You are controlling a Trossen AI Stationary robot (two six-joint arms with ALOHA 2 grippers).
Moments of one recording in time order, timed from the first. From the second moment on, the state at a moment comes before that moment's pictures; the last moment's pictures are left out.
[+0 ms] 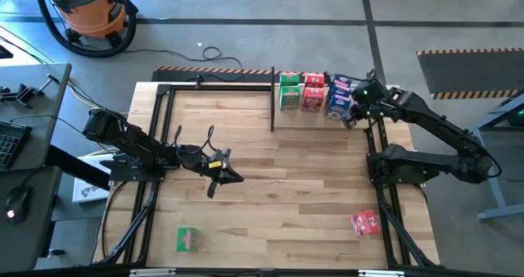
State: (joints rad) left arm -0.15 1.49 0.26 1.10 0.14 -0.35; right arm -0.73 0.90 0.89 -0.99 0.12 0.18
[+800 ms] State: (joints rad) left arm -0.13 1.49 0.26 1.10 0.08 -0.36; right arm -0.72 0.87 0.64 -0.67 0.16 0.26
